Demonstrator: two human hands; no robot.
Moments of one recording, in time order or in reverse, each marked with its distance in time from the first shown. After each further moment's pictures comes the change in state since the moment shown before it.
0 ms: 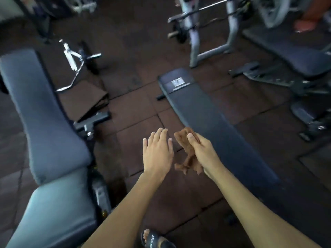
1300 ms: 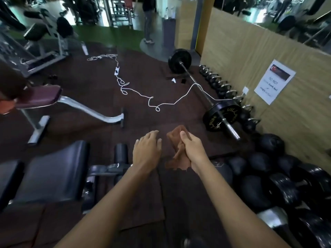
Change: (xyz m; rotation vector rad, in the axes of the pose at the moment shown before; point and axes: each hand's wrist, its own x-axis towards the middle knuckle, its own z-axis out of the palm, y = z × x) left_hand -0.231 1.235 0.391 -0.042 -0.518 1.312; right_hand -0.341 -0.011 -1.179 0.486 1.457 -0.030
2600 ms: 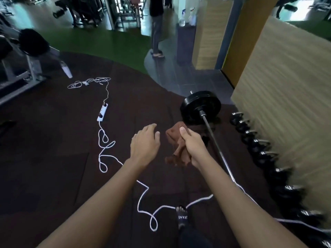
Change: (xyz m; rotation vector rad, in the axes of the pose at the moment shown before) left_hand 1.491 0.026 0.121 0.027 0.034 -0.093; right_hand 1.461 -0.341 0.158 -0.049 -0.149 0.040
